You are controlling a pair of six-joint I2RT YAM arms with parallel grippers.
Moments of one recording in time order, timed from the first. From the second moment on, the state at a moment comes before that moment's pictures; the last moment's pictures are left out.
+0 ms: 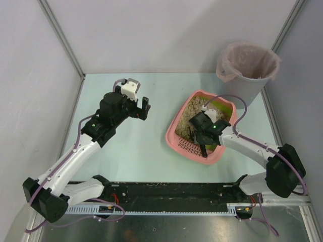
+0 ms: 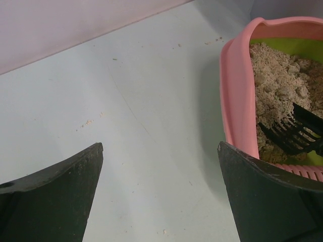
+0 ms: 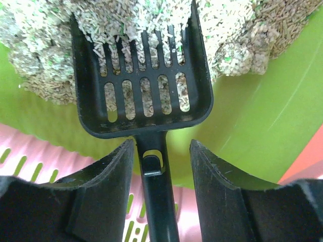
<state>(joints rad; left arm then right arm) -0.54 1.06 1.03 -0.26 -0.07 0.00 0.73 1.37 0.96 -0.74 0.42 0.75</state>
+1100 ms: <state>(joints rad) -0.54 1.07 1.03 -0.26 -0.07 0.00 0.69 1.49 0.85 -0.47 0.37 0.66</state>
